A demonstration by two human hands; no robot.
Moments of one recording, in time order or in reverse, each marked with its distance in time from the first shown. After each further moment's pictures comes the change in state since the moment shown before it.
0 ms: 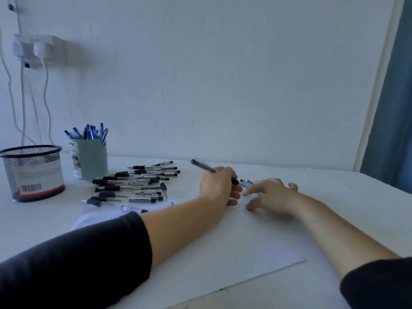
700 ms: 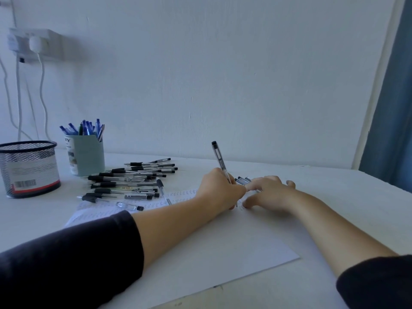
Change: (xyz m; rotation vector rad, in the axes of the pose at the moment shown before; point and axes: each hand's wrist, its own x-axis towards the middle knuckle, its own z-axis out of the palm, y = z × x) left_hand -0.004 -0.003 -0.001 0.650 -0.068 0.183; right_hand 0.022 0.014 0.007 -0.043 -0.008 -0.009
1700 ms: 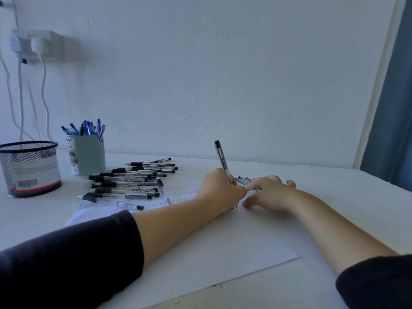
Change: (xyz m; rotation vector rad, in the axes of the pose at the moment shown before) left_hand 0.000 -0.001 0.002 0.023 0.014 0.027; right_hand 0.006 0.004 0.003 0.004 -0.017 0.027
